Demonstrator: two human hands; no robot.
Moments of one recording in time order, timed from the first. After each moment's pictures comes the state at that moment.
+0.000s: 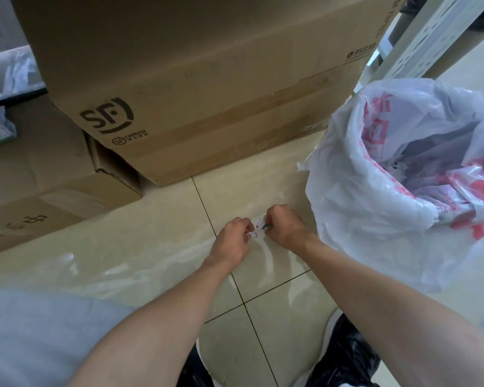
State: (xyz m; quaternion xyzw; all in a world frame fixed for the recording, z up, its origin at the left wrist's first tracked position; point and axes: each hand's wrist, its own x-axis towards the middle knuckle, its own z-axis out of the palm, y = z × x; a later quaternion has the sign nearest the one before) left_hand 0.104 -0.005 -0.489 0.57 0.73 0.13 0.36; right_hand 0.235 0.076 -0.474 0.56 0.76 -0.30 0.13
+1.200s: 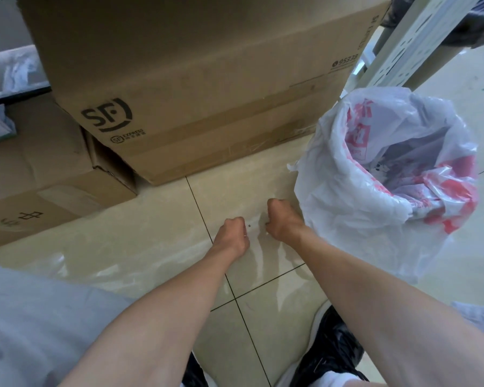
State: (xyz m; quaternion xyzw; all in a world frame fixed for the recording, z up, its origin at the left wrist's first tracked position) left_hand 0.122 0.005 -0.471 0.51 0.77 0.03 0.39; right_hand 0.243 0.078 -0.440 0.58 0.74 -0.29 0.15
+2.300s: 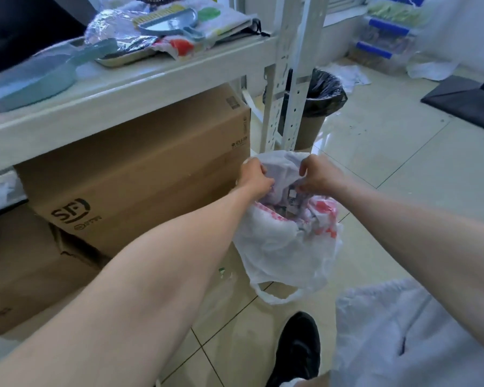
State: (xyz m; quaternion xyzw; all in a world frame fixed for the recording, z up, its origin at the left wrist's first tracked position) left_hand 0.271 0.158 -0.253 0.59 0.67 0.26 0.36; right_hand 0.432 0.167 -0.227 0.69 0.70 -0.18 -0.04
